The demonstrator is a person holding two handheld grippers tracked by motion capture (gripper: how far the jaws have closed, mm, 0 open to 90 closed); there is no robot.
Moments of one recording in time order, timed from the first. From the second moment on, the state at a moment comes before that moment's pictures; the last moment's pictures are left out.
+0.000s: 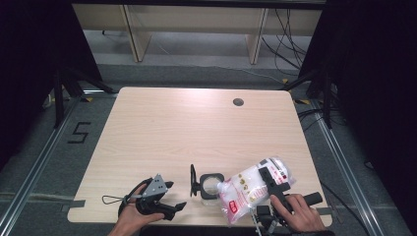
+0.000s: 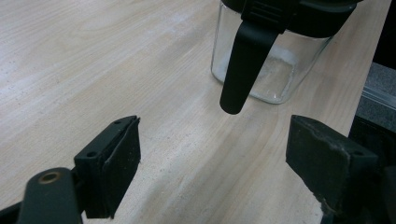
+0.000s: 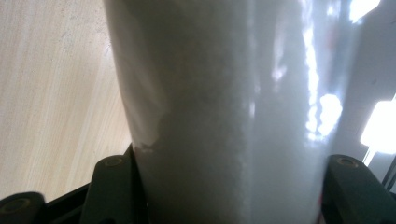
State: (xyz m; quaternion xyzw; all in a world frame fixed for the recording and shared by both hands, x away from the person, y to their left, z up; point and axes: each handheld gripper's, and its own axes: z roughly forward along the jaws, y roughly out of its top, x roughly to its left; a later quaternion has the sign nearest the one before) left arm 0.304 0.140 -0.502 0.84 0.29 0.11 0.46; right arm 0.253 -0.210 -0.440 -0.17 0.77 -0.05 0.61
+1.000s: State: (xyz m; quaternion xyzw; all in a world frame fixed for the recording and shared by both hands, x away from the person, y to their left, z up) left arm 0.306 0.142 -0.503 0.84 0.29 0.10 0.45; right arm 0.255 -0.212 -0.436 -0.19 0.76 -0.05 0.62
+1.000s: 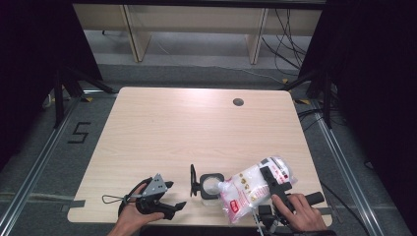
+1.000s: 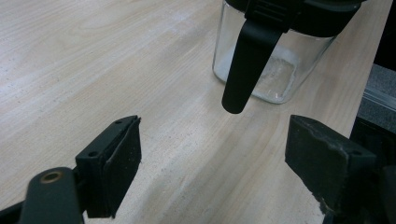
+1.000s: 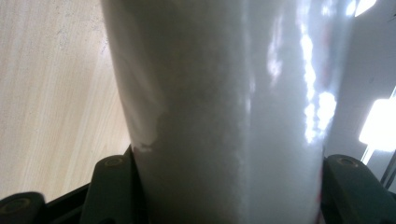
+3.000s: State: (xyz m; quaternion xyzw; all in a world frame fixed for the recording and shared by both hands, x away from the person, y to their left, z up) left arm 0.307 0.142 -0.502 0.83 0.29 0.11 0.46; right arm 0.250 -0.209 -0.434 -0.20 0.76 -0.04 0.62
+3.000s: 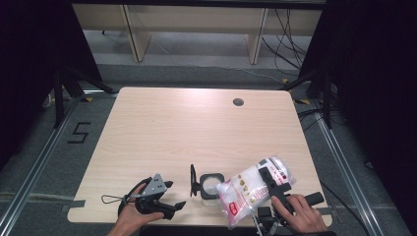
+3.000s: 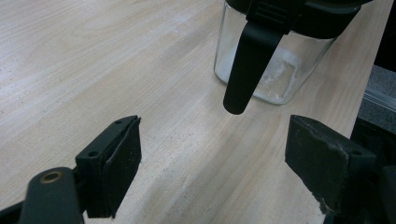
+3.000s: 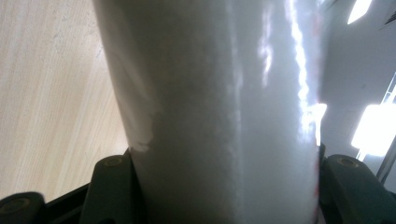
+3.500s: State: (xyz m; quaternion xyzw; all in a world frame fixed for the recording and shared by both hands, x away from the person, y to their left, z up) left arm 0.306 0.142 -0.502 0.84 0.28 0.11 0.46; right arm 0.249 -0.207 -0.434 -0.19 0.76 -0.03 0.62
